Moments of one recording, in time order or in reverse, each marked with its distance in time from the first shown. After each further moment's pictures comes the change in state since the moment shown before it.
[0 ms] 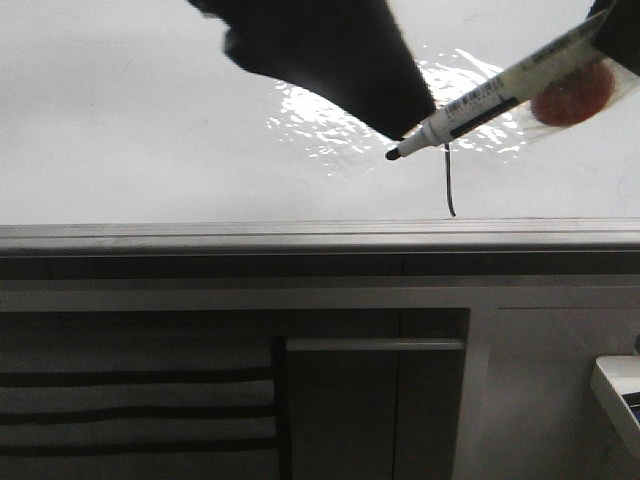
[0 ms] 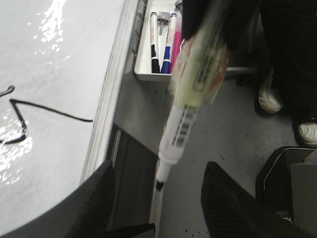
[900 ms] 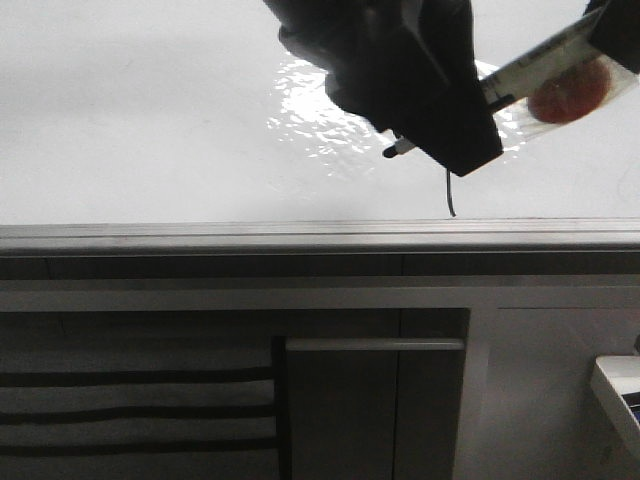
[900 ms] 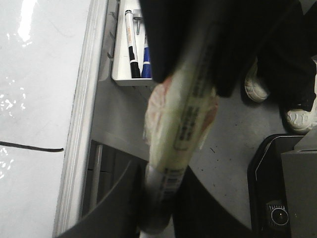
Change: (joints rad) left arm -0.036 0.129 -0.089 0.001 0.022 0.024; right arm 0.000 0.000 0.000 0.010 -0.002 -0.004
